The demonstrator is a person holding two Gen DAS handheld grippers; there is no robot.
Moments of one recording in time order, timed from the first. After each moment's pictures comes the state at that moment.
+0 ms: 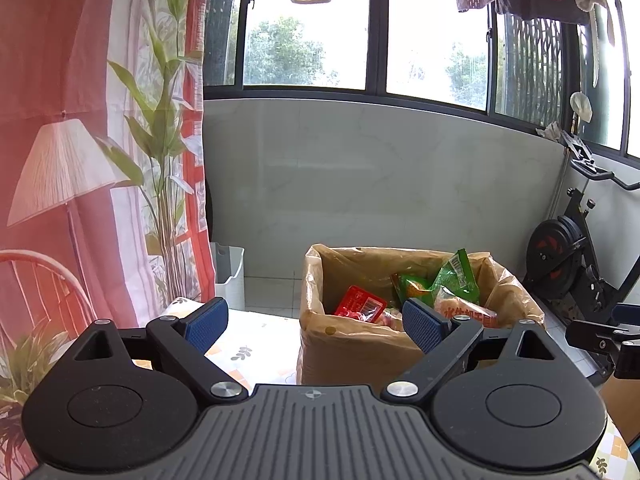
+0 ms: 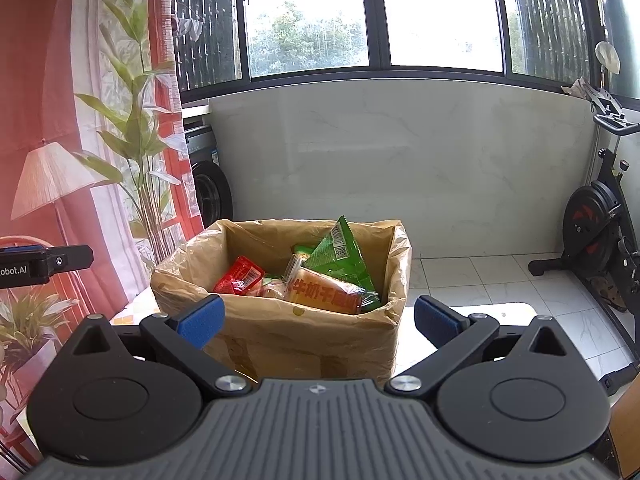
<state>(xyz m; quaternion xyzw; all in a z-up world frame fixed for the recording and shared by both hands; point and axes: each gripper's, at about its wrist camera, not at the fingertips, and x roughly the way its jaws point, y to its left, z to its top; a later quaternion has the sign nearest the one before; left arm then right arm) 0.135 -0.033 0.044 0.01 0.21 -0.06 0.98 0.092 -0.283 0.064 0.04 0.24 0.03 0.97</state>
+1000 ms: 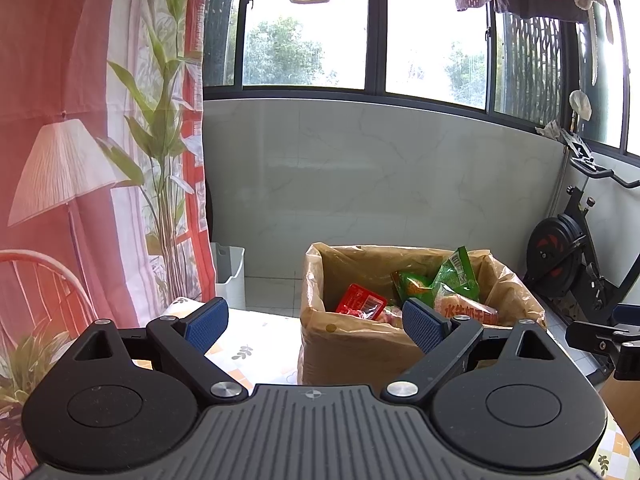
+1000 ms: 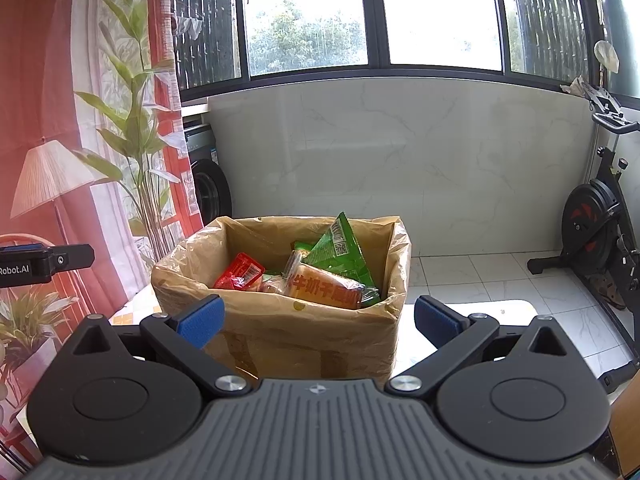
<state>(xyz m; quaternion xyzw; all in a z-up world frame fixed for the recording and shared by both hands) 0.132 -0.033 0.043 0.01 0.21 -0.06 0.98 0.092 -0.284 0.062 0.04 0.24 0.03 0.97</state>
